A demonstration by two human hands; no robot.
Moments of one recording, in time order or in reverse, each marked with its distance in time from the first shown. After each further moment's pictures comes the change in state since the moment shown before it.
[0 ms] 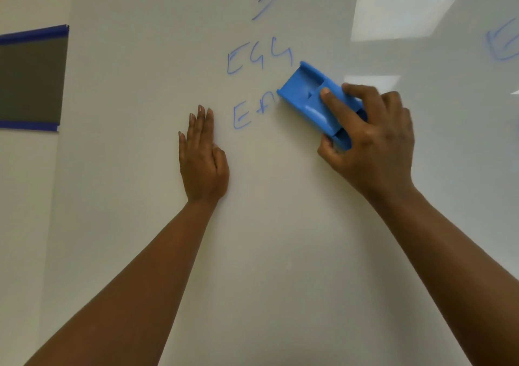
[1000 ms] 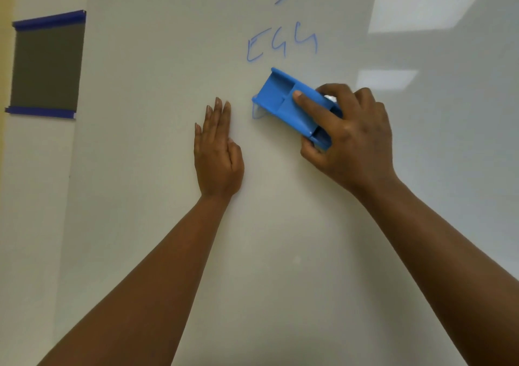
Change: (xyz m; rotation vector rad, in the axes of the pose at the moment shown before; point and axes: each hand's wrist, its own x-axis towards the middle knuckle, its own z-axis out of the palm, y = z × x) left_hand -0.005 -0.006 -0.001 -0.067 0.011 0.025; right_hand 0.008 -0.034 0.022 0.113 -0.095 -0.093
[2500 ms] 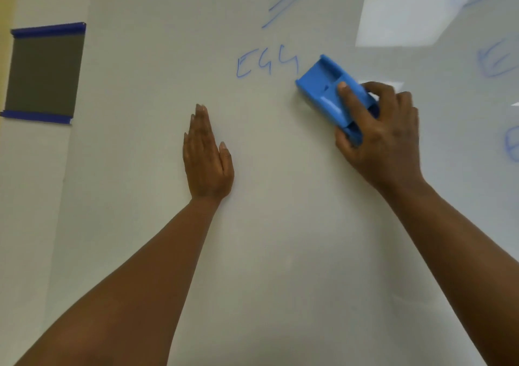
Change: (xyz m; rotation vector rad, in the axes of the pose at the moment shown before) left_hand 0.000 0.007 -0.003 0.120 0.043 -0.006; right_hand -0.008 0.050 -0.036 -0.124 -0.017 0.097
